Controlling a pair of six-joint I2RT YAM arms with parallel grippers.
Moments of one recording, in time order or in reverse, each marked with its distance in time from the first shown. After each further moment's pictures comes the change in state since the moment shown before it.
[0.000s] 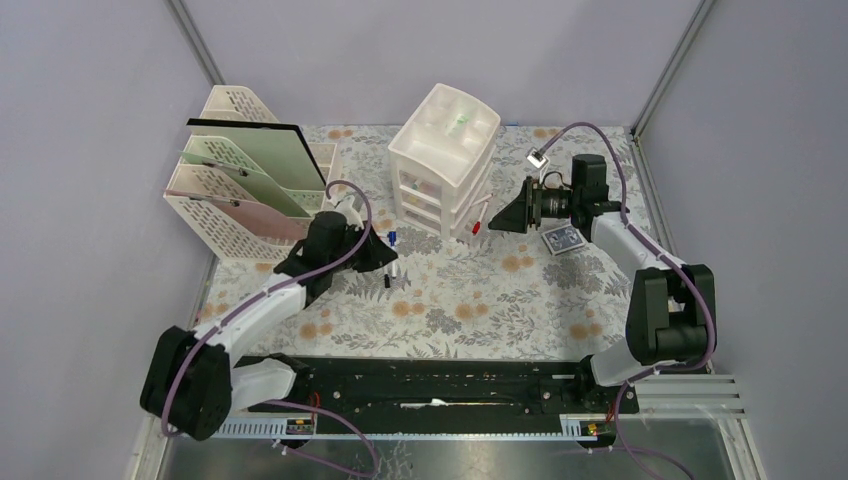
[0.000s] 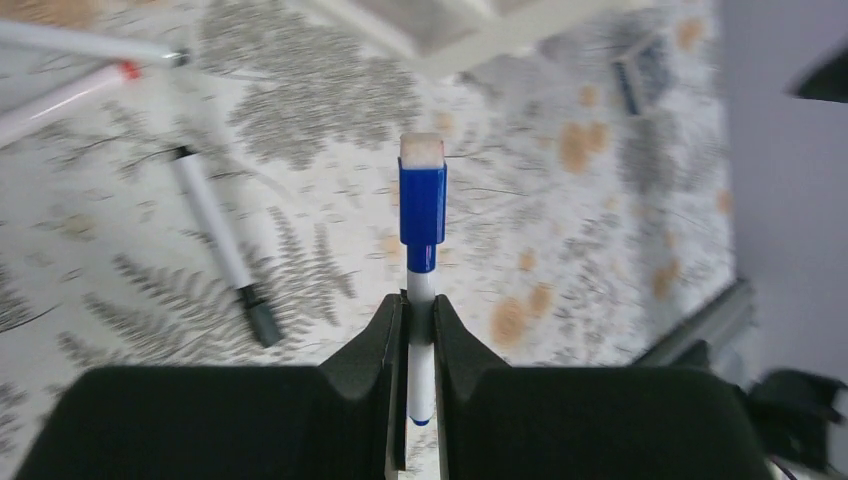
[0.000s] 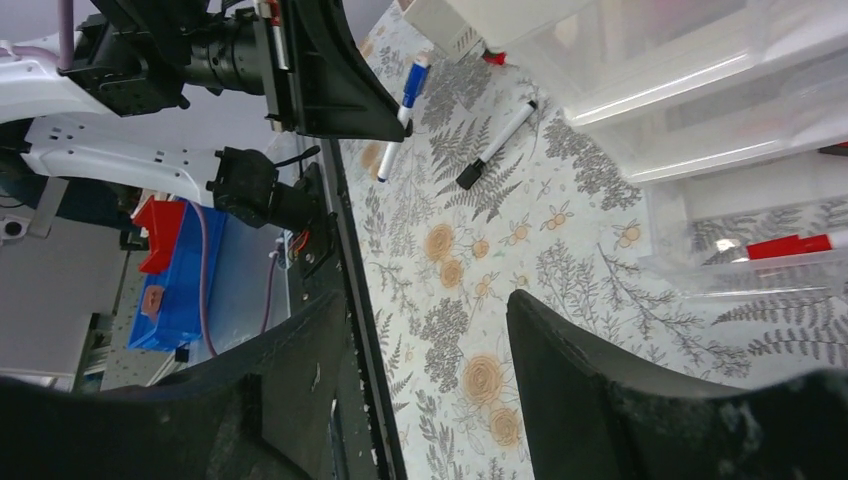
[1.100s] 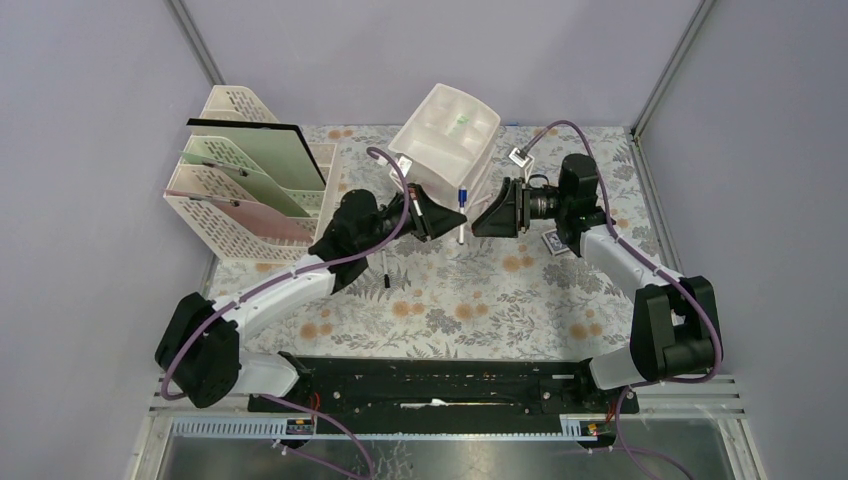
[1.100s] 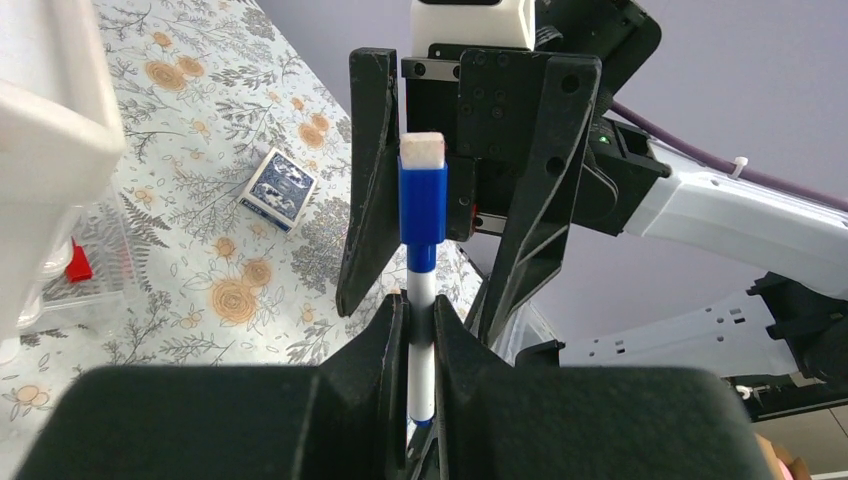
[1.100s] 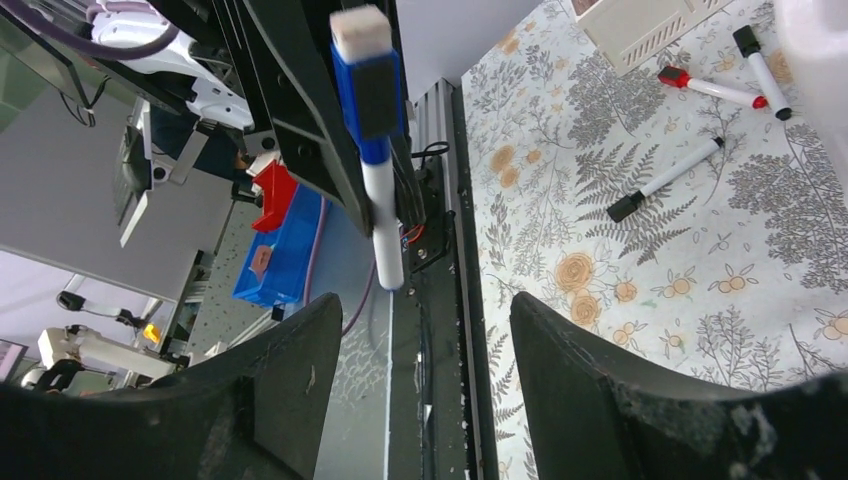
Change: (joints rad) left arm -0.248 0.113 0.197 0.558 0.206 -0.154; right arm 0.130 -0.080 -0.091 0.422 -0.137 0.427
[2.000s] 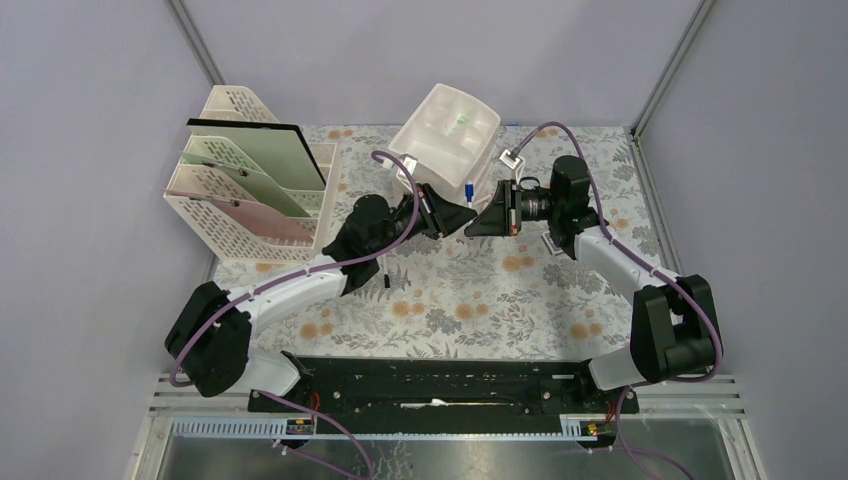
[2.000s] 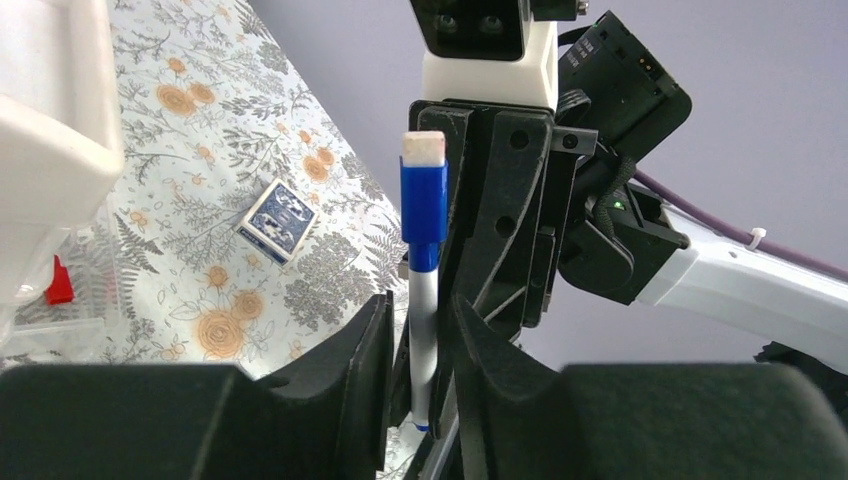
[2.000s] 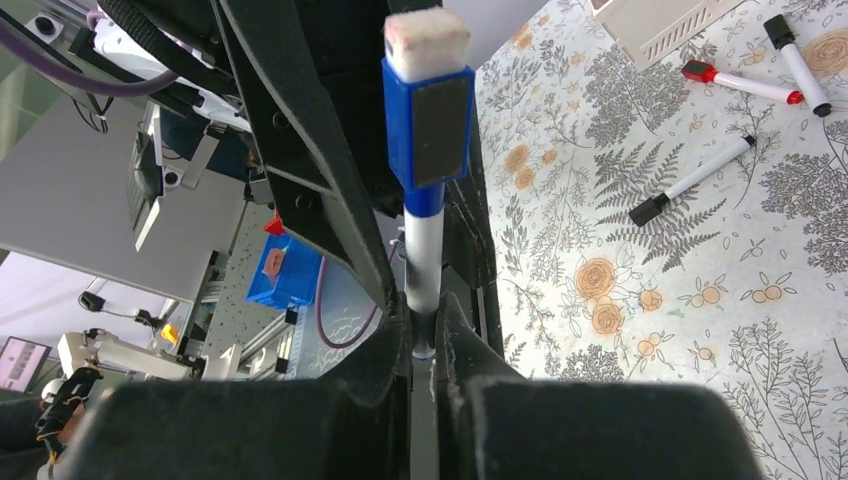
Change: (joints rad) left arm -0.073 0.076 0.008 0.106 -0.165 -0.064; right arm 0.059 0.001 -0.003 0.055 0.045 0.092
